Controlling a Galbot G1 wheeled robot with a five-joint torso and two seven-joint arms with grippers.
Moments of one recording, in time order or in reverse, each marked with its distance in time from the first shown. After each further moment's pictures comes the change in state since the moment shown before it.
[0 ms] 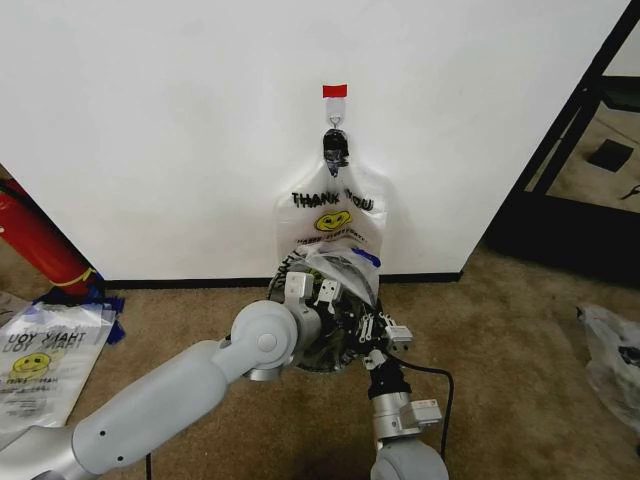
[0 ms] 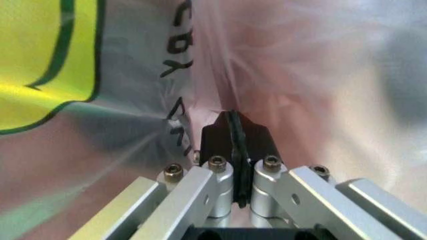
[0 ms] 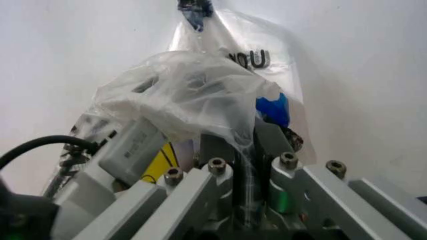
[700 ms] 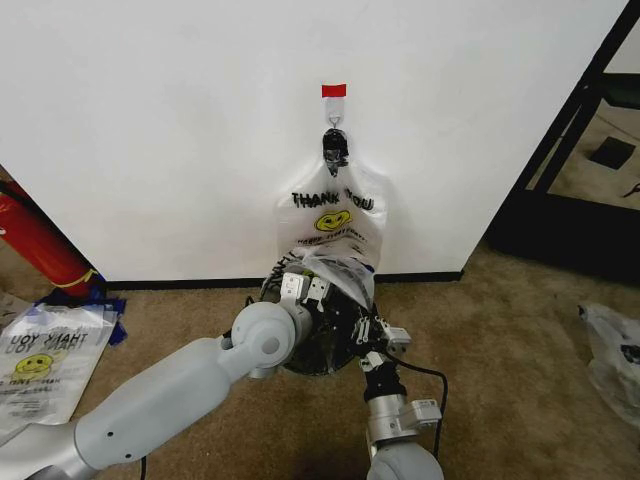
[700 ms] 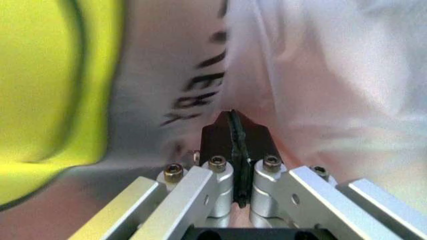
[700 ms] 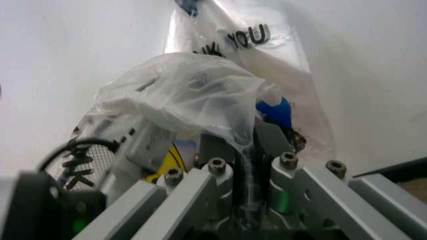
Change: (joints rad) left arm 0.009 -0.005 0.000 0.030 0.064 -0.038 -0.003; right arm -0.018 -0.003 -0.018 0.028 0.168 -0.032 -0.011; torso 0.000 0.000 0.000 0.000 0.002
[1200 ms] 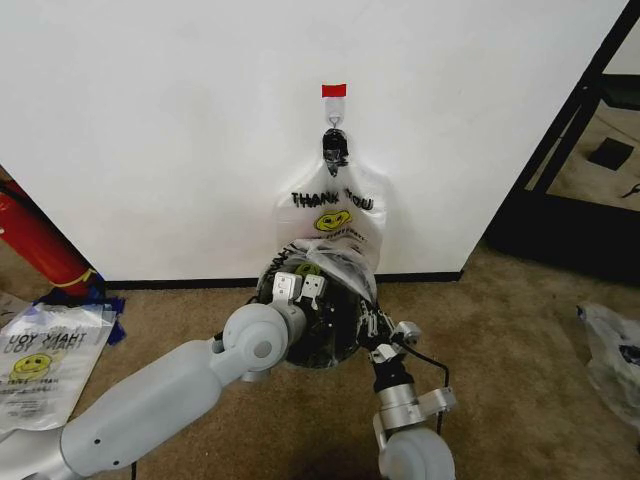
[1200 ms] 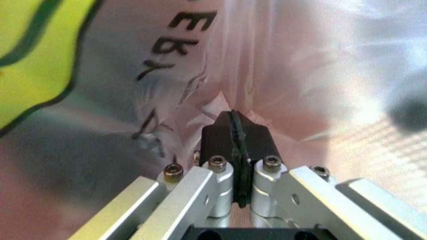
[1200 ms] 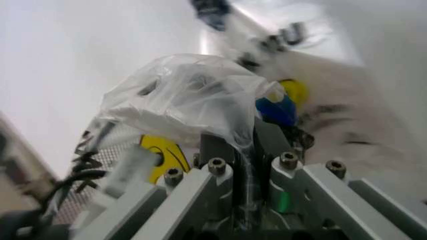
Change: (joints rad) left arm 0.013 0.054 -0.028 -0.033 0.002 -0.001 -0.005; right arm 0.110 -0.030 0.139 -0.160 0.355 0.069 -0.406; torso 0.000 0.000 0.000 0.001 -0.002
